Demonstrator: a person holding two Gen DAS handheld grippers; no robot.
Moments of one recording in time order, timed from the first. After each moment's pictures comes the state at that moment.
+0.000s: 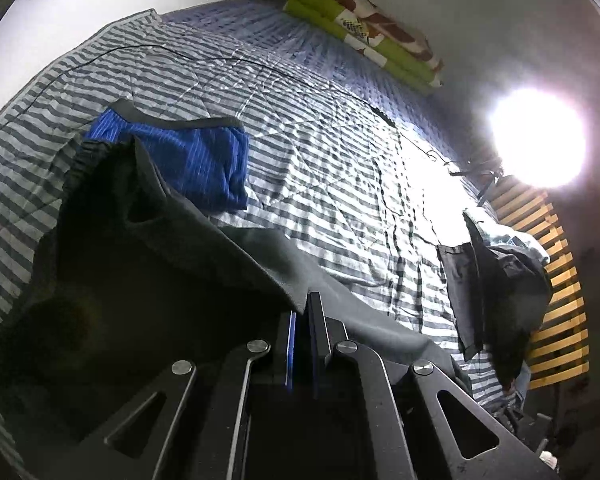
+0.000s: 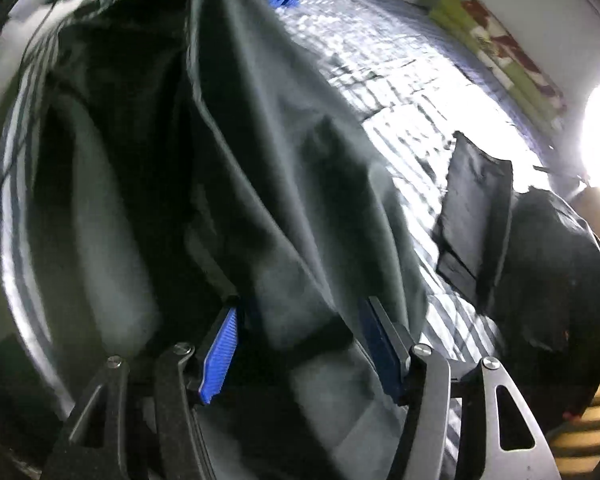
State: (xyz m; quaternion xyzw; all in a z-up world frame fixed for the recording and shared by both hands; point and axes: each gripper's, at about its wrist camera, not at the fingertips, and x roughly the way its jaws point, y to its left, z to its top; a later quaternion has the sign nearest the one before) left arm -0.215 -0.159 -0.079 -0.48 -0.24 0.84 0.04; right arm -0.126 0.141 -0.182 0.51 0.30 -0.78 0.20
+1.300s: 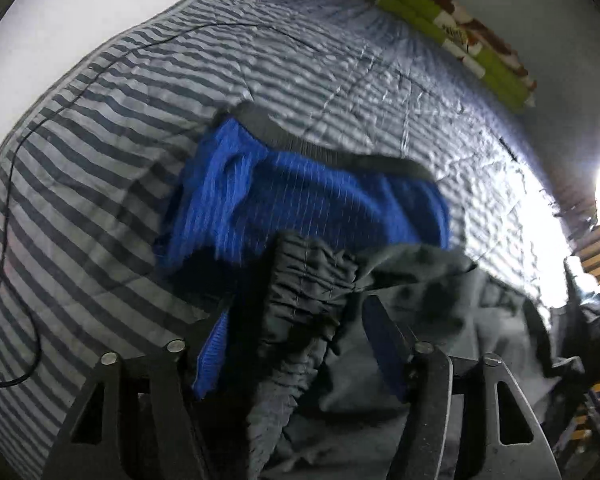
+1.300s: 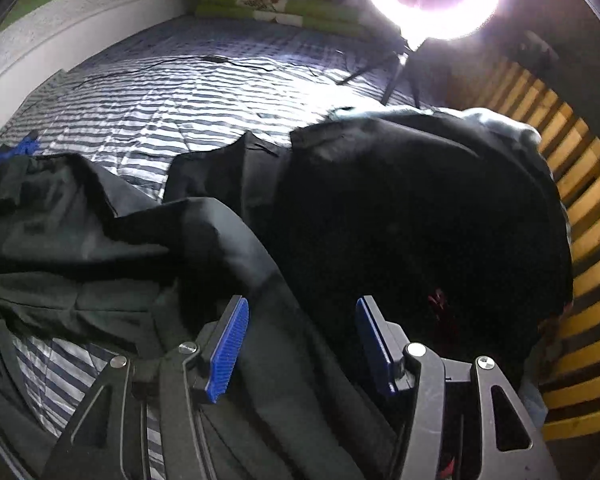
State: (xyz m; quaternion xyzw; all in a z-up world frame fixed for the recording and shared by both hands) left arm -0.300 -0.286 -0.165 -0.52 -0.22 0.82 -0.08; right arm -0.247 0.329 -0.114 0.50 0.06 -0.86 -0.07
